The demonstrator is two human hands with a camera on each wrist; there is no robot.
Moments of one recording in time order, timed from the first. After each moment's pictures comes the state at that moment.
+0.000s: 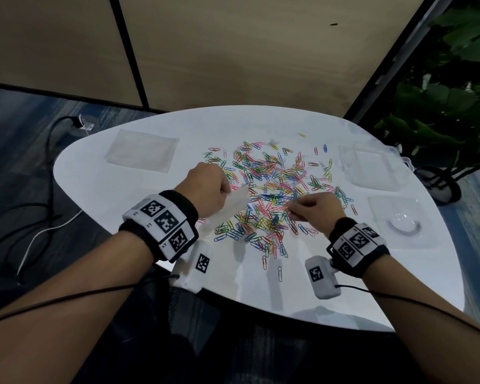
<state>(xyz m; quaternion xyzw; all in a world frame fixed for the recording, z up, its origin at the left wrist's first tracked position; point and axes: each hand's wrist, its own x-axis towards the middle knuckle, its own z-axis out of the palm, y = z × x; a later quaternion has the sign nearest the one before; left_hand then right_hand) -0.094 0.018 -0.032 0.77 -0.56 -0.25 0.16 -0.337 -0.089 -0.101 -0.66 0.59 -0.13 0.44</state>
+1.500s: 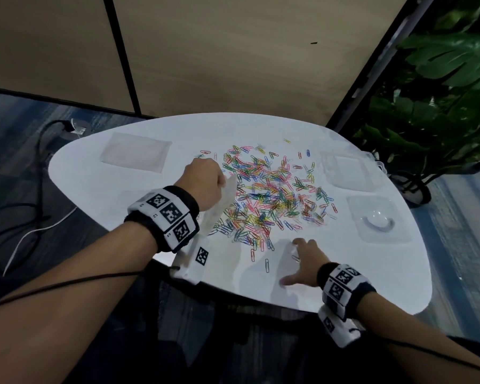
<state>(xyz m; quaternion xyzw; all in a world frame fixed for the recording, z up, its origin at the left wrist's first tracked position) -0.111 0.030 -0.019 0.79 -0.53 -0.23 0.22 -0.393 -0.010 -0.137 -0.75 0.58 0.22 0.24</state>
